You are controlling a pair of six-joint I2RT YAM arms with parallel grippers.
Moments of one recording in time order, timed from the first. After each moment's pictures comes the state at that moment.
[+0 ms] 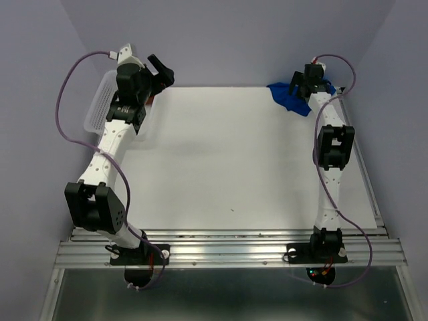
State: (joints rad) left arm -0.13 1.55 1.55 -0.14 0.00 -0.58; right arm -0.03 2.49 2.33 -0.46 0.24 0.28
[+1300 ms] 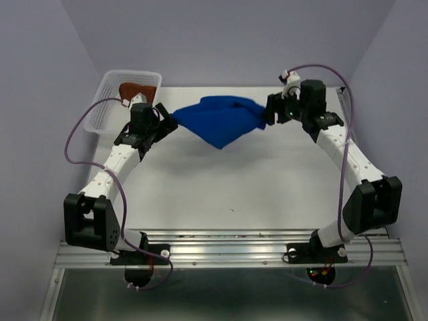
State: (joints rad) left arm -0.19 1.38 1.07 -0.27 -0.06 -0.69; right arm 0.23 1.55 1.46 -0.28 -0.38 -0.04
